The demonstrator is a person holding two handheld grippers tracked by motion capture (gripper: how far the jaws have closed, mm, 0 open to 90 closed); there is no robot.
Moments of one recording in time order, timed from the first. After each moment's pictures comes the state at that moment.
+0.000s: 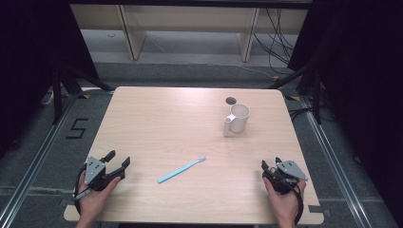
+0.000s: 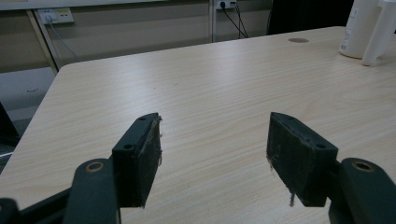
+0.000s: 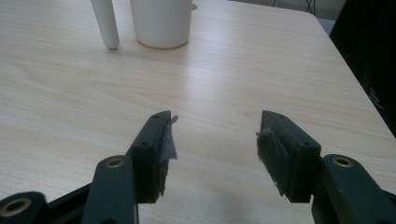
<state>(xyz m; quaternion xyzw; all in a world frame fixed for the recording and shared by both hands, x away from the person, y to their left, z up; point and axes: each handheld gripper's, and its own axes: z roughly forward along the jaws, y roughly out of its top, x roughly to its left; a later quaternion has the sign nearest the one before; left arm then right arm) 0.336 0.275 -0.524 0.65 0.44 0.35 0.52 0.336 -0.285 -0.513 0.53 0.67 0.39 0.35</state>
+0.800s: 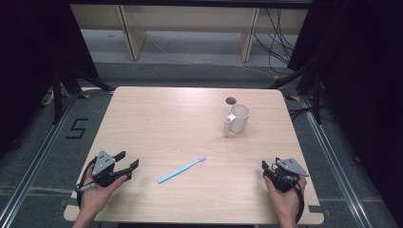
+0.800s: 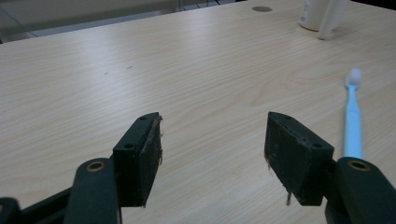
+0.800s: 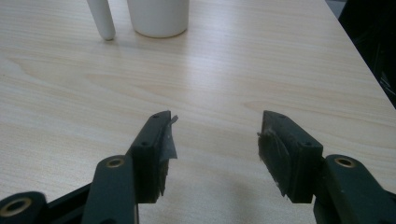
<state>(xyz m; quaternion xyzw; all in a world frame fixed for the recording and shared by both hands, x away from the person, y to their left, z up) 0.343 0.250 -0.496 0.72 0.42 0.27 0.48 0.343 -0.292 -0.513 0.54 0.68 0.38 0.34</state>
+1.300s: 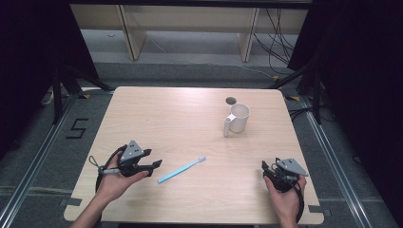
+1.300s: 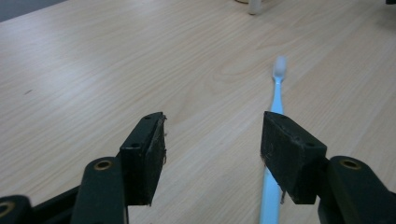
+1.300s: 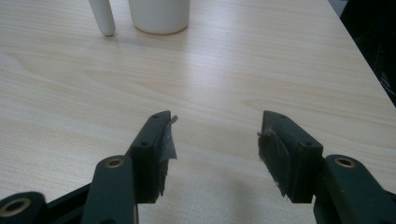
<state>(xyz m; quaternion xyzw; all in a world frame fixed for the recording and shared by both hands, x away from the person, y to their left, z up) 0.365 0.189 -0.467 0.81 0.35 0.19 0.44 0.343 -0.291 -0.513 0.54 0.68 0.38 0.33</state>
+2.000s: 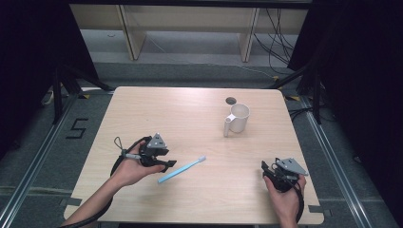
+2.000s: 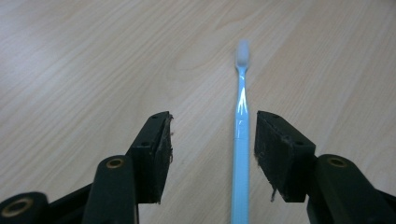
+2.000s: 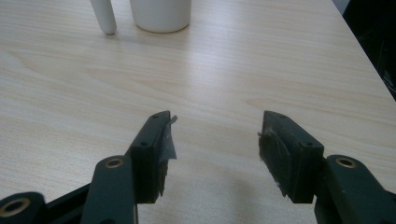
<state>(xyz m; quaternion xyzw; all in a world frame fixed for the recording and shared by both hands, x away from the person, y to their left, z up) 0.396 0.138 -0.451 0.89 0.28 0.12 0.35 0.344 -0.291 -0.513 0.54 0.68 0.38 0.32</state>
